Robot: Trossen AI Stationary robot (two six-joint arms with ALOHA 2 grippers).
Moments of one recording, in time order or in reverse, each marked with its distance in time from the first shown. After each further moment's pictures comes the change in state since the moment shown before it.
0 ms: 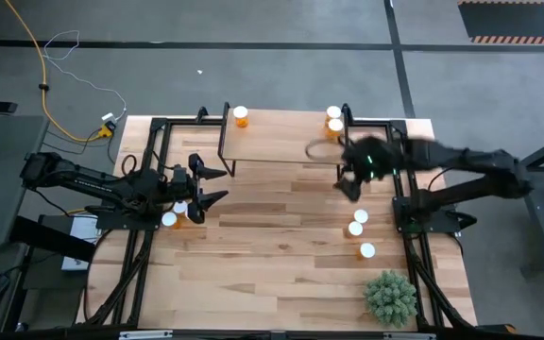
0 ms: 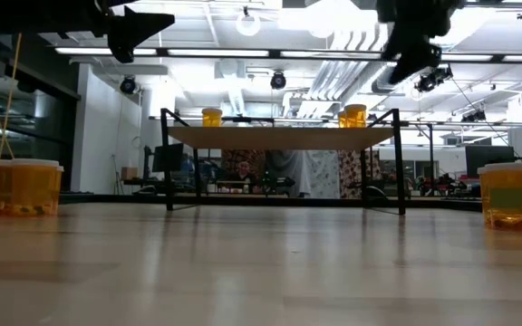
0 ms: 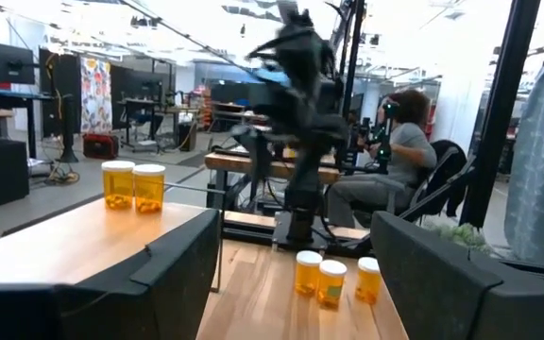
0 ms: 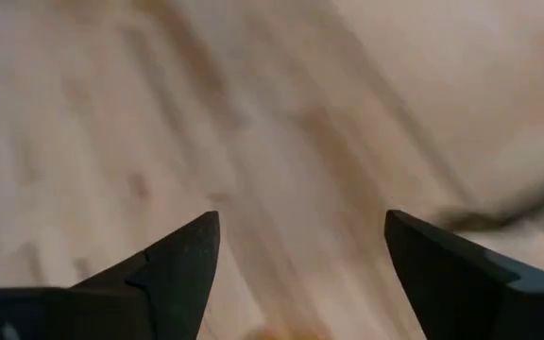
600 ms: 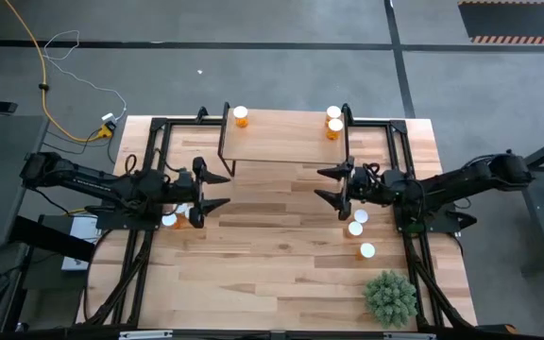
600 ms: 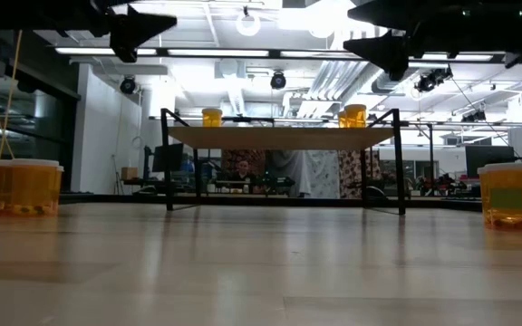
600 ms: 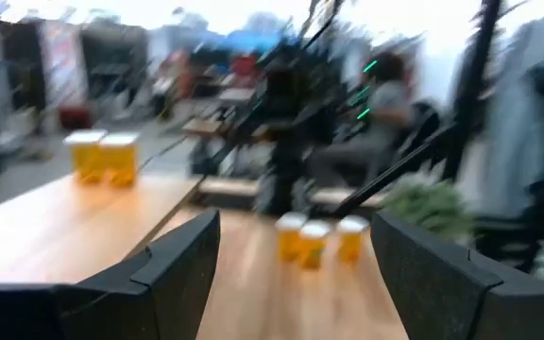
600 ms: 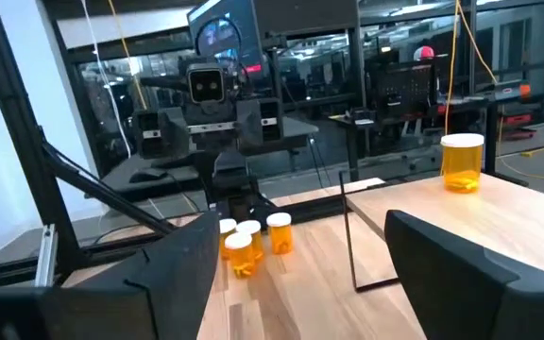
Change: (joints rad) left arm 0.000 0.000 0.064 -0.195 0.044 -0.010; right arm 0.201 -0.020 -0.683 1.633 0.220 -0.286
